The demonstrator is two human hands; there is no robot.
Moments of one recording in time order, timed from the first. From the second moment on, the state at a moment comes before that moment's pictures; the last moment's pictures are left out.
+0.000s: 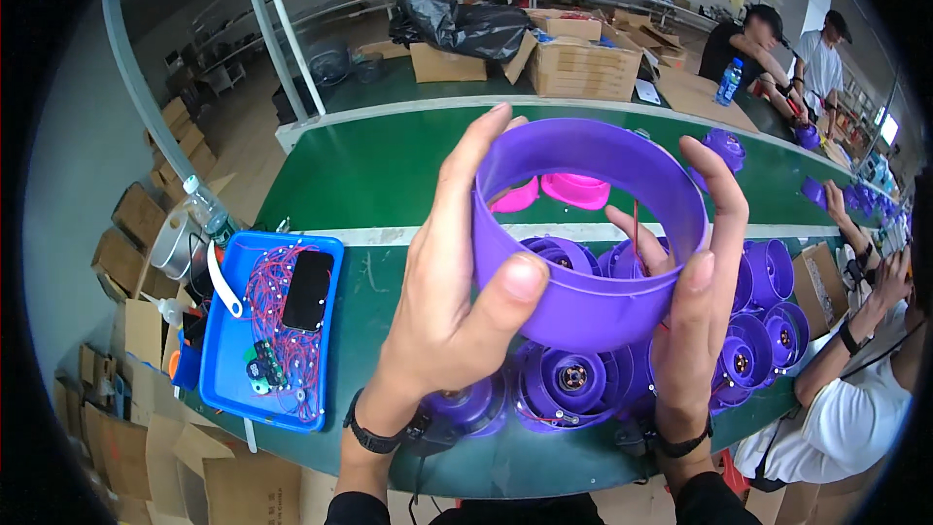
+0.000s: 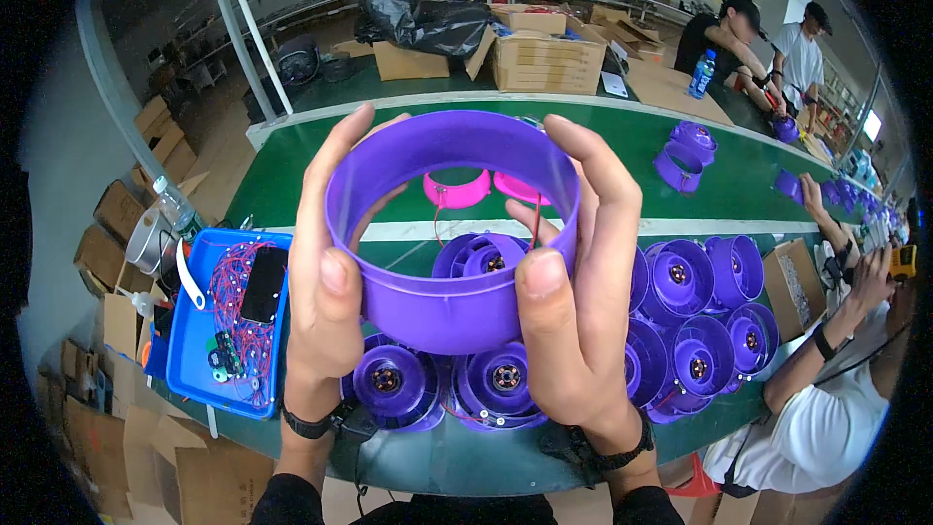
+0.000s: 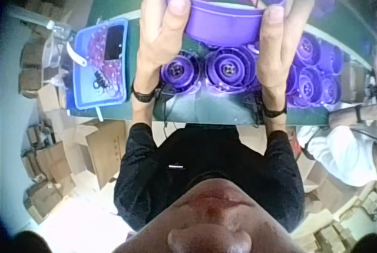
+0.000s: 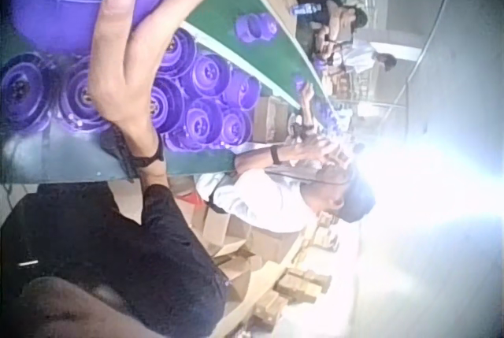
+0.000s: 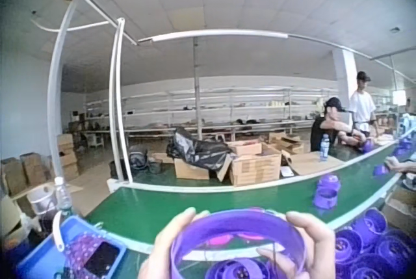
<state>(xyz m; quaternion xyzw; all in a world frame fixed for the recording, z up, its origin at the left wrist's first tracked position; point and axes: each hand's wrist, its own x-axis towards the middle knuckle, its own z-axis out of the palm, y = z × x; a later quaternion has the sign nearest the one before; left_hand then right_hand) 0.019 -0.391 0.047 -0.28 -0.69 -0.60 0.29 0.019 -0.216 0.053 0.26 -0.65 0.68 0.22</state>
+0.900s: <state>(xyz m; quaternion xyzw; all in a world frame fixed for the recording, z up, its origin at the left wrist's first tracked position) 0.006 -0.405 0.048 -0.43 -0.70 -0.42 0.39 0.016 -0.209 0.056 0.29 -0.53 0.78 0.15</state>
